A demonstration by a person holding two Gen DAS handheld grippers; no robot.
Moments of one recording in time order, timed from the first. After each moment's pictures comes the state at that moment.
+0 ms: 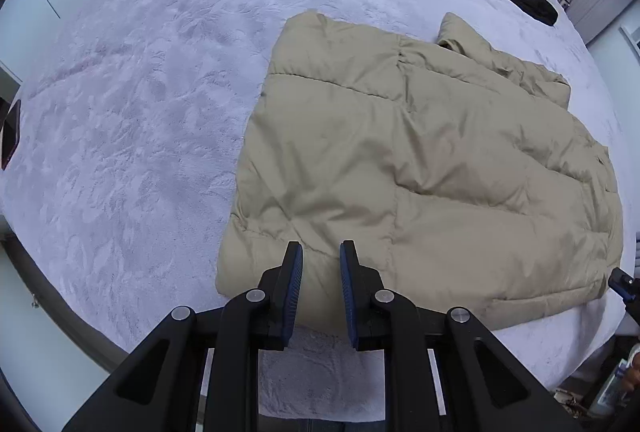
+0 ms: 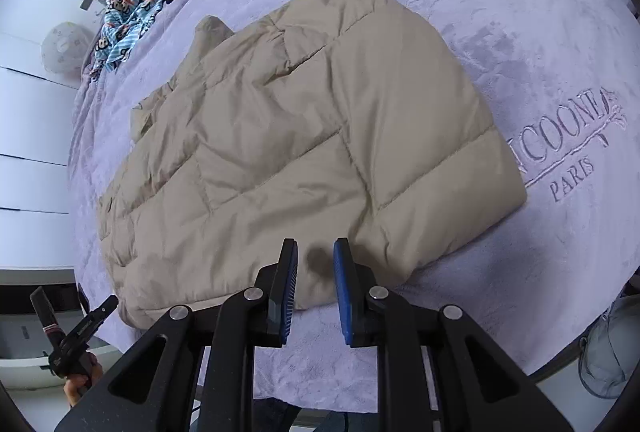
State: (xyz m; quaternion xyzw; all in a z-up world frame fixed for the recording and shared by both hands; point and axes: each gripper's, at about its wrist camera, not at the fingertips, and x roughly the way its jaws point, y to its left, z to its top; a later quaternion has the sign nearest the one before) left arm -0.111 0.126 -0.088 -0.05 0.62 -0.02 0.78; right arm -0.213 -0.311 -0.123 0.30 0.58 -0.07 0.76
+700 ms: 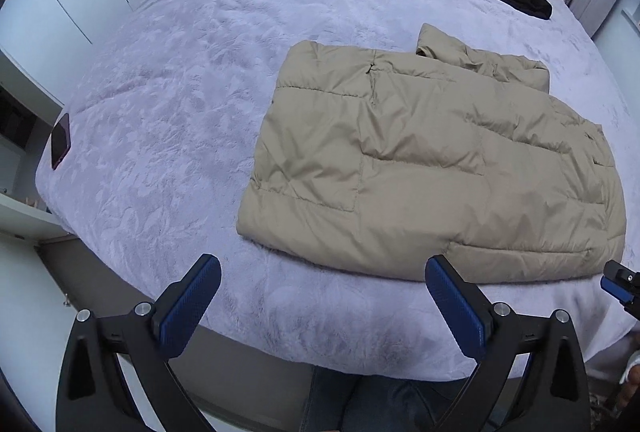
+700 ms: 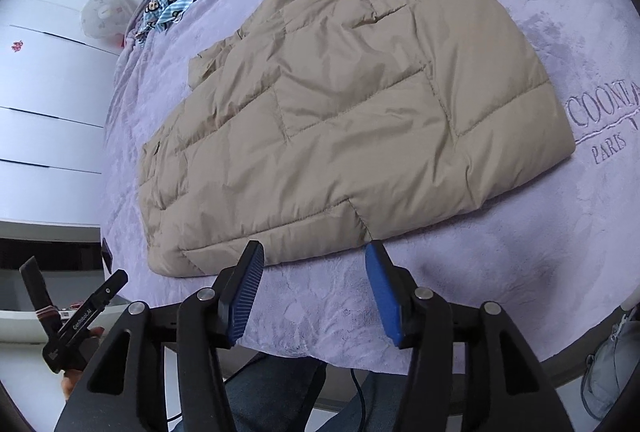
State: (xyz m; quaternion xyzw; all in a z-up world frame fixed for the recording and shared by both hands) left arm -0.169 0.089 -0.026 0.01 0.59 0.02 0.80; right arm -0.238 -0.266 -0.113 0.29 0.59 0.01 0.75
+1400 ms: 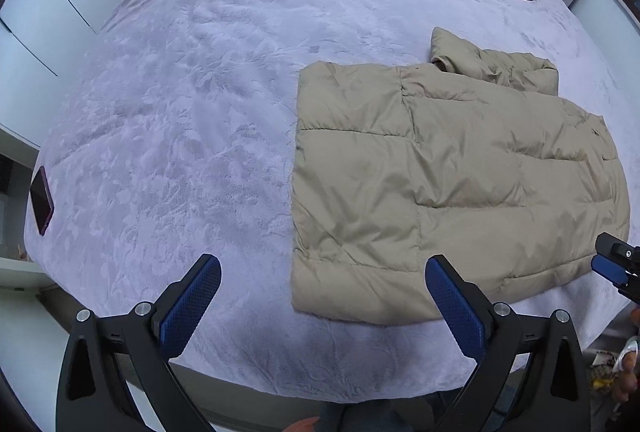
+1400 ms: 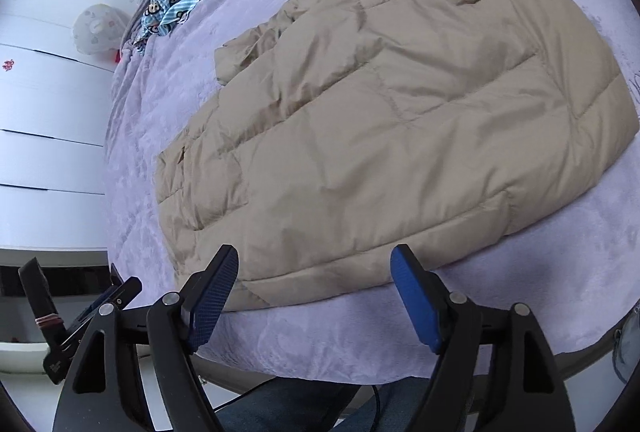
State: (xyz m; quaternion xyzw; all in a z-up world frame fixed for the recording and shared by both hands) left arm -0.092 0.149 -0.039 0.04 0.61 -0.05 0.79; right arm -0.193 -0.174 -0.115 0.32 0.57 -0.02 0.75
